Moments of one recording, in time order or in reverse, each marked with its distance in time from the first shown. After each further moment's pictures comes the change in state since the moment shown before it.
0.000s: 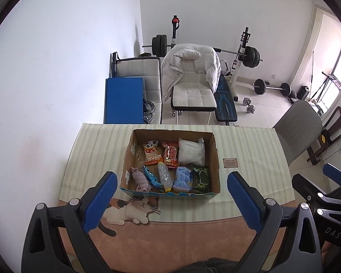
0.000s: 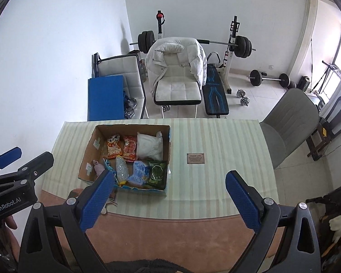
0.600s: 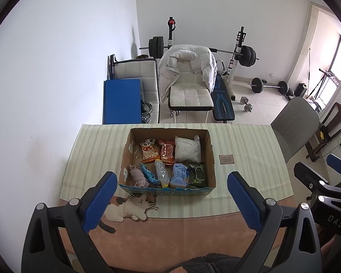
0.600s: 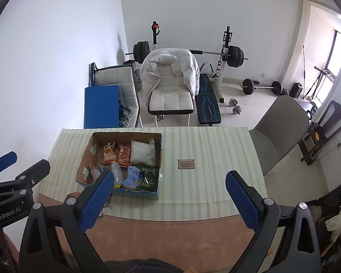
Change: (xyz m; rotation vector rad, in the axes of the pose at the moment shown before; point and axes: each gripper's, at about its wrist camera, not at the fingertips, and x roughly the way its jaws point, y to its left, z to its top) left arm -0.006 -0.012 -0.015 0.021 0.002 0.003; right arm -0.039 -0.013 -0.008 0.001 -0.047 -0.046
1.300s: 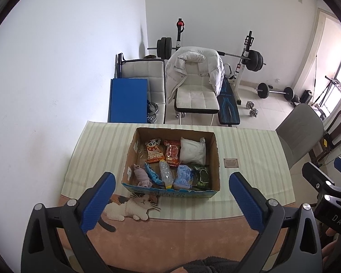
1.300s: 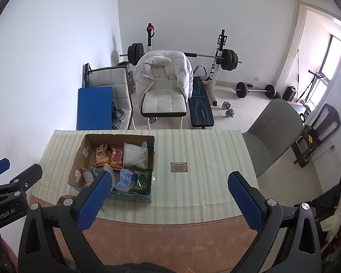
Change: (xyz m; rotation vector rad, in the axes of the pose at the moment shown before) left arm -0.005 0.007 -0.006 -0.039 -0.015 0.026; right arm 0.006 0.003 0.003 -0.018 -0.026 -0.042
